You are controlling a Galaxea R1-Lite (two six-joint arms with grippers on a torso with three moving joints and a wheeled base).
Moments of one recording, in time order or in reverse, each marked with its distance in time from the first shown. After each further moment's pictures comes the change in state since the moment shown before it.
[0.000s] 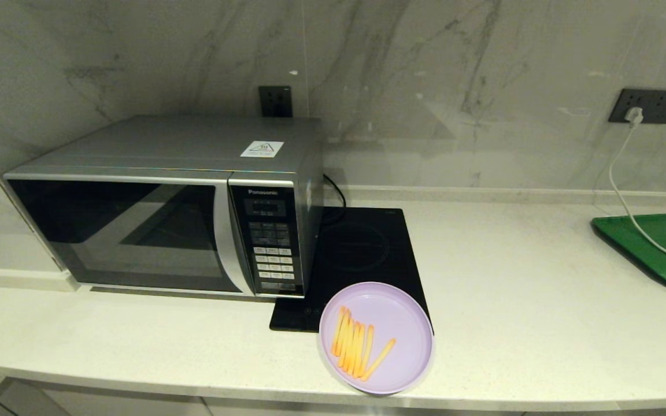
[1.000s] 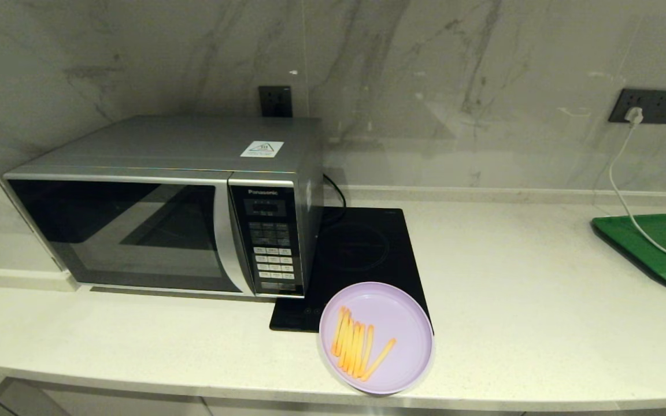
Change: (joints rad) left arm 0.000 0.000 0.003 -0.008 0.001 0.000; right arm 0.000 0.000 -0.001 0.002 0.003 -0.014
